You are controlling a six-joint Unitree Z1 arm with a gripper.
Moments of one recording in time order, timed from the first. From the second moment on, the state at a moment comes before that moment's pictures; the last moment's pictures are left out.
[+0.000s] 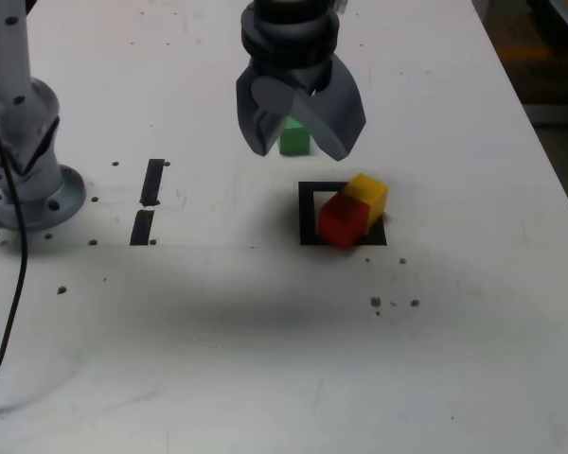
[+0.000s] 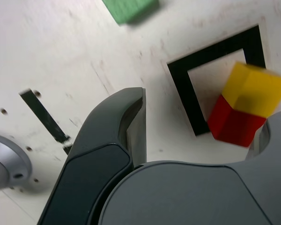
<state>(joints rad) -0.14 1.78 -1.33 1.14 0.14 0.36</state>
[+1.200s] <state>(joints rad) -0.21 2.00 -1.47 1.07 0.19 0.54</state>
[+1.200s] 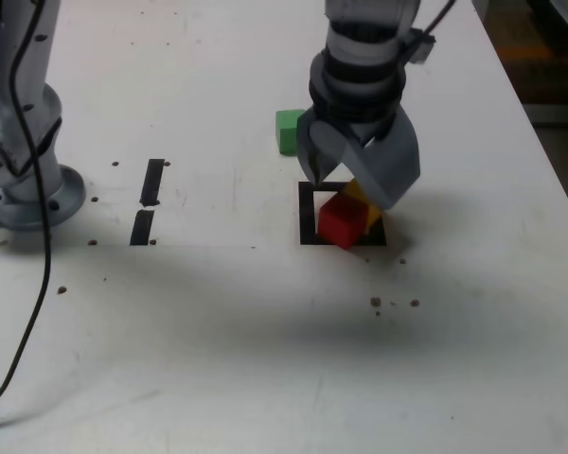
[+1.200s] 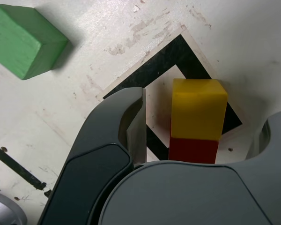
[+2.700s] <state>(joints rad) -0.26 2.09 -1.52 1.02 0.27 0.46</state>
